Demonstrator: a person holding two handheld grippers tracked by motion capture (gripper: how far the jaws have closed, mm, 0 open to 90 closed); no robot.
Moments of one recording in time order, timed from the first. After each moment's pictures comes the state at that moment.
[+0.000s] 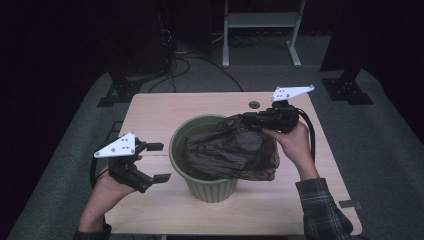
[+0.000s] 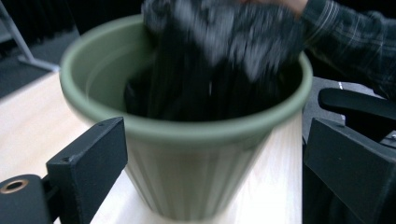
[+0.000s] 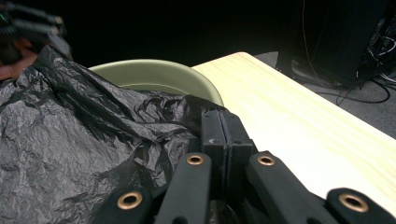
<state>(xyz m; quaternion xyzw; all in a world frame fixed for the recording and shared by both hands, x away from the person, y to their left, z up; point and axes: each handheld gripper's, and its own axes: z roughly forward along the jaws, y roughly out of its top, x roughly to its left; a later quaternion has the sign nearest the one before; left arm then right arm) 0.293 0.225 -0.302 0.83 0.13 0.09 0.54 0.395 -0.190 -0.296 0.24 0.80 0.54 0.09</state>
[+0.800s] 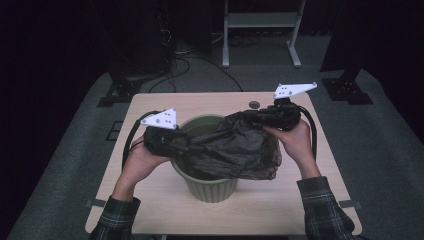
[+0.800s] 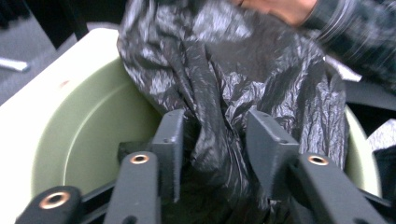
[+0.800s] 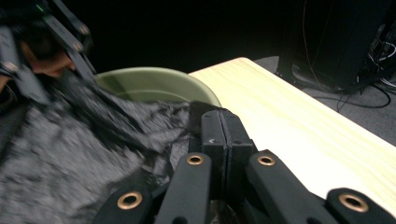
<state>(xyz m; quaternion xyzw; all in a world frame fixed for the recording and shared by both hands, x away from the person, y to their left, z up) 0.350 0.154 -0.293 0.88 0.09 0.05 0.47 0.394 -0.191 -0.287 0.23 0.80 0.55 0.09</state>
